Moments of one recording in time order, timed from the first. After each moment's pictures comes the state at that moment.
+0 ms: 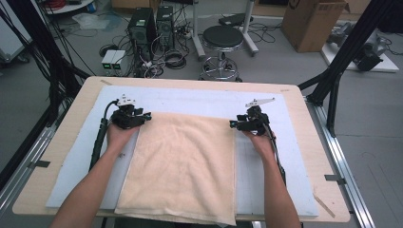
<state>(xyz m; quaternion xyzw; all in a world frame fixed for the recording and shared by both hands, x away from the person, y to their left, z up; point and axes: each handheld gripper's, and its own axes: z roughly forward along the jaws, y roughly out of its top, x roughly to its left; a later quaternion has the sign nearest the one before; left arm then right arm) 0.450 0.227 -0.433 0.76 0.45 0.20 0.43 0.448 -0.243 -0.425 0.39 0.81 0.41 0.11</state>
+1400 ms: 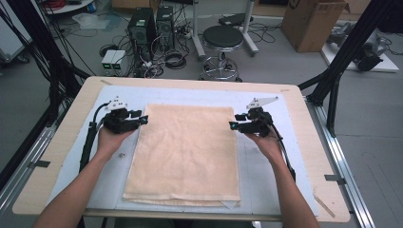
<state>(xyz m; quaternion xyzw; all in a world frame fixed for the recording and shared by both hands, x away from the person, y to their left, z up) 0.392 0.236 -0.405 0.77 0.36 0.19 0.49 0.412 -0.237 -0.388 0.30 0.84 0.43 0.12</state>
